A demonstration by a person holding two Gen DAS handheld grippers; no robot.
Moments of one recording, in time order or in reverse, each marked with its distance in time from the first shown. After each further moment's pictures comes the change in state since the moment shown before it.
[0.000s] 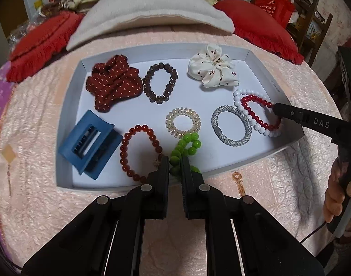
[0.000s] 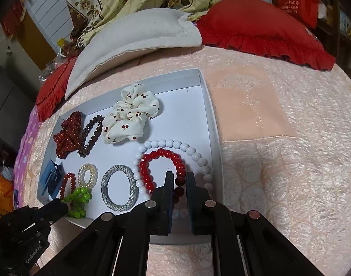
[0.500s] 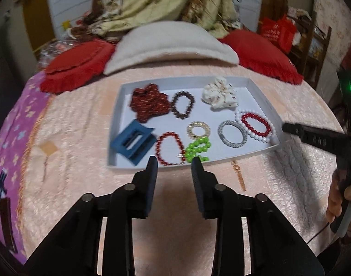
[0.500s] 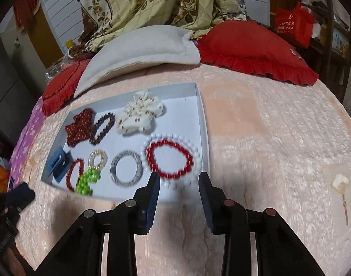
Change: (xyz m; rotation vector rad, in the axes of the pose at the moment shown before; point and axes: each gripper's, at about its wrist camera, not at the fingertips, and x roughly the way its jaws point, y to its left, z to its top) left arm -0.080 0.010 -0.036 -0.045 -0.198 0.110; right arm -0.050 0.010 -0.036 -0.066 -0.089 -0.050
